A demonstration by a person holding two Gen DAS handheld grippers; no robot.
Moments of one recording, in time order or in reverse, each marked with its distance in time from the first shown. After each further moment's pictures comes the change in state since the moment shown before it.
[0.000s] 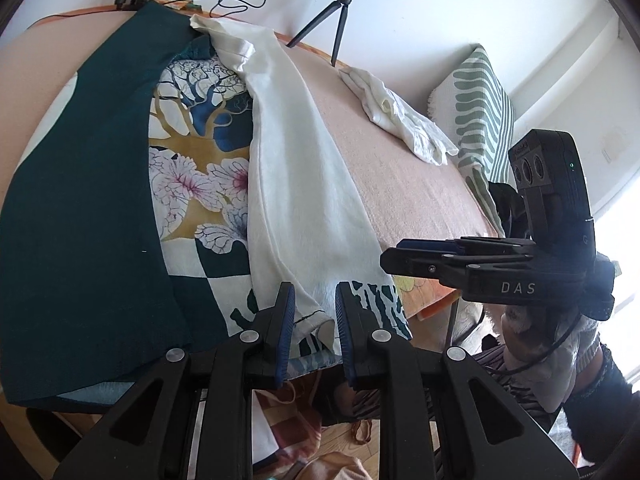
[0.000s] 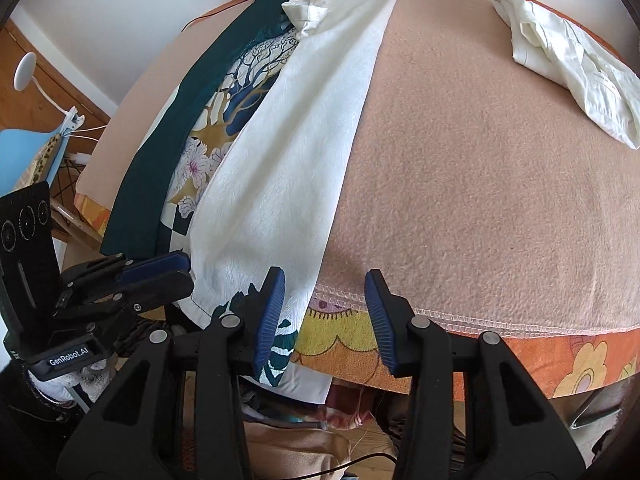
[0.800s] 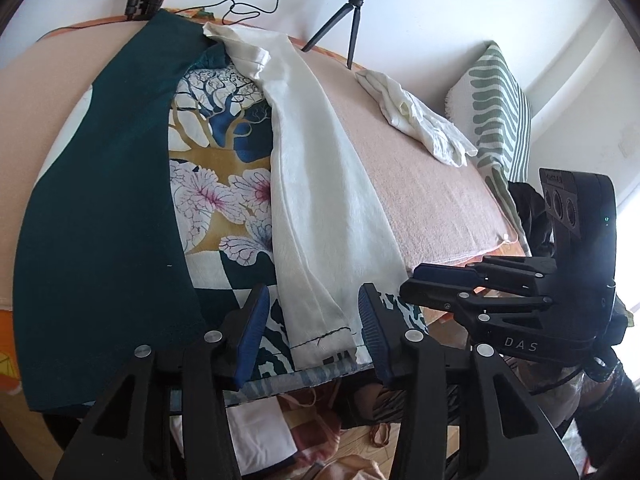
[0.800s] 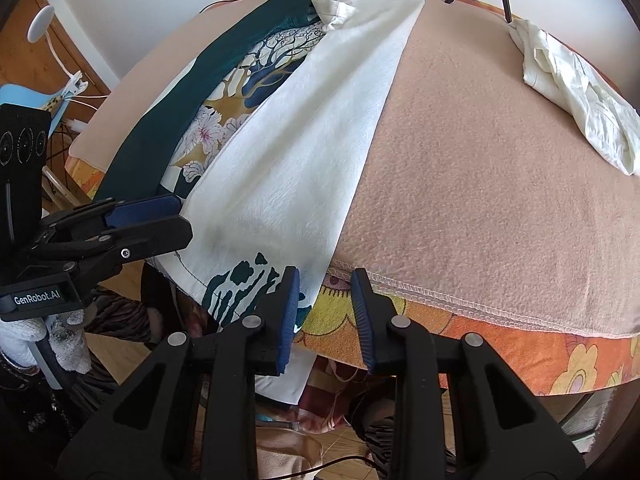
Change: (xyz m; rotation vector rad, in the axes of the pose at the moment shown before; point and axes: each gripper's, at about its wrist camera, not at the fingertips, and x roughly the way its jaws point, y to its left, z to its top) left arm 0.001 -0.007 0.009 0.042 -0.004 0.106; right arm 0.003 0.025 -0.021 -0.118 -0.026 -0.075
